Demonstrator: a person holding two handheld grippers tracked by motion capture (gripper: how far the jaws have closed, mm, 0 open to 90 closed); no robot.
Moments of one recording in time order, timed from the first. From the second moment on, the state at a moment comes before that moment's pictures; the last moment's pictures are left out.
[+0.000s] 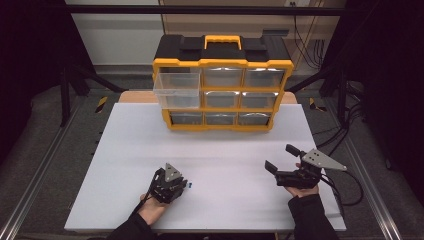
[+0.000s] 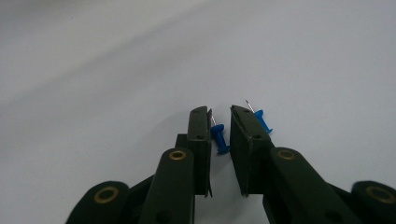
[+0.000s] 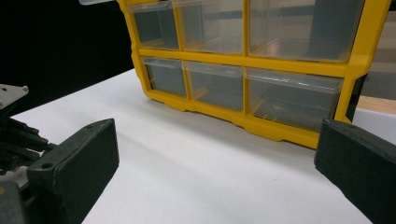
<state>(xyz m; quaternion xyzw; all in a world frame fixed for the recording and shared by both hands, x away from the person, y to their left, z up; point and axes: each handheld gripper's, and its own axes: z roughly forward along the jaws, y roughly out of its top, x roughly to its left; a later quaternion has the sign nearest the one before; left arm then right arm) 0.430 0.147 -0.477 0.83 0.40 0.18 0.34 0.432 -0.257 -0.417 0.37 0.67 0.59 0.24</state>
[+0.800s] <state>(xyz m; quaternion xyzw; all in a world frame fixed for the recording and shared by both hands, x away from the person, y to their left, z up) 0.434 0.154 -0.472 0.83 0.39 0.17 0.35 0.433 -0.256 -0.418 0.38 0.67 0.59 0.24</state>
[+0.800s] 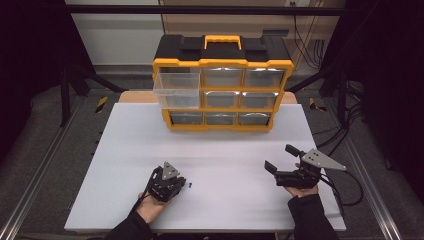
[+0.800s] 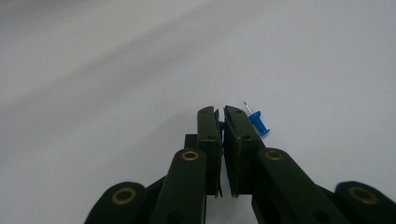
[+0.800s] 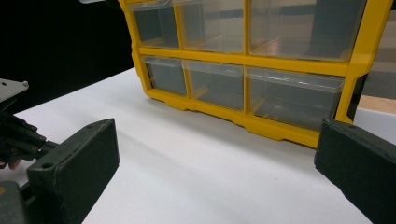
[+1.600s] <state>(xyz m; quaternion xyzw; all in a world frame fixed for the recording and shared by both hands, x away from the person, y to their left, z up) 0.432 0.170 -0.440 0.82 0.38 0.17 0.39 0.433 -0.255 -0.418 0.38 0.68 0.58 0.24</state>
